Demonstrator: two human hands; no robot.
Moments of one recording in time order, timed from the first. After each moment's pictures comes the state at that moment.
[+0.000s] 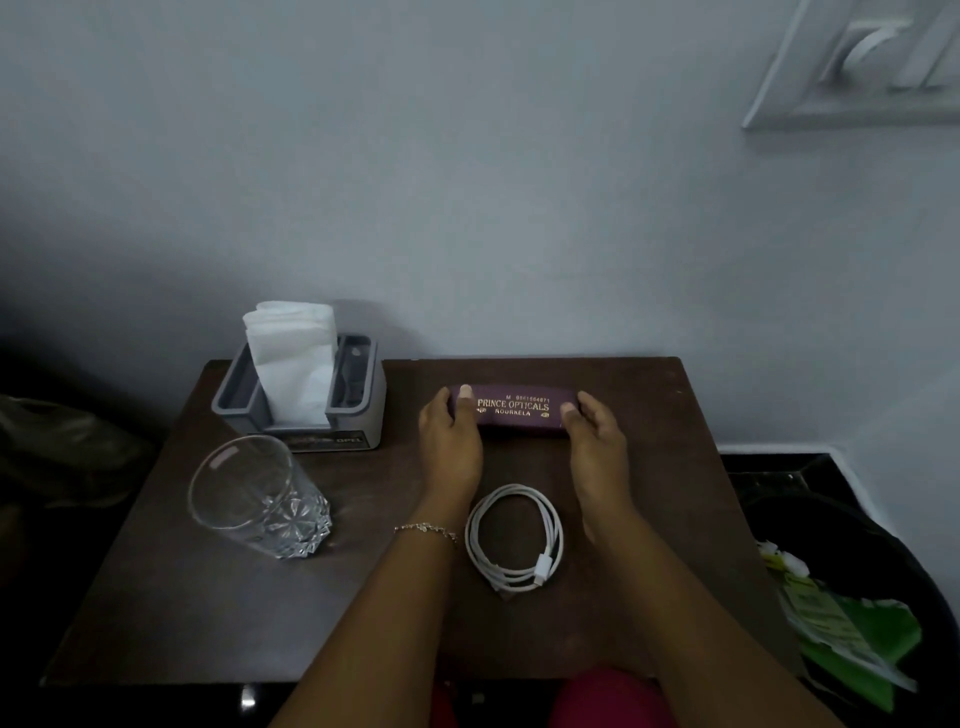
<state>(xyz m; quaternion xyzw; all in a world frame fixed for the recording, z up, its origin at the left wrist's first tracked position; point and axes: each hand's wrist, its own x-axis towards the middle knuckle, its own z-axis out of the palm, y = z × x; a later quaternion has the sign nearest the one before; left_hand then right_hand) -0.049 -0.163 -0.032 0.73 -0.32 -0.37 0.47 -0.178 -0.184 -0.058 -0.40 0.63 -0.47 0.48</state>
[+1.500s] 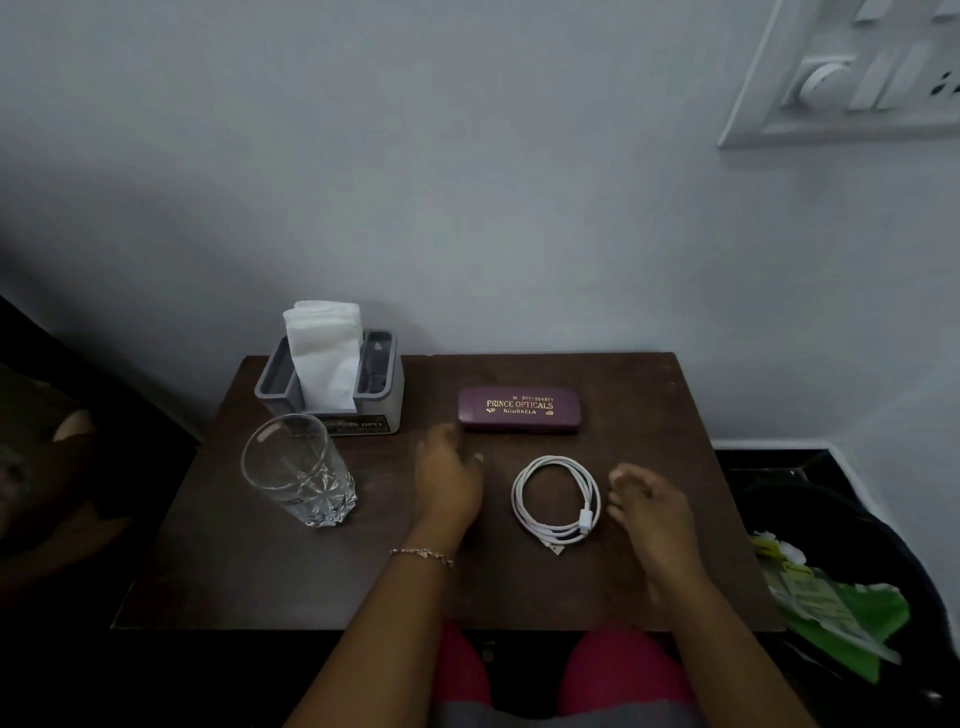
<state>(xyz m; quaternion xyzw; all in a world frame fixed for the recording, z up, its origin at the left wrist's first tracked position) -0.041 -0.113 -0.037 0.80 -0.38 -0.33 0.33 -0.233 -0.113 -0.052 -0.37 0.67 -0.42 0.49</state>
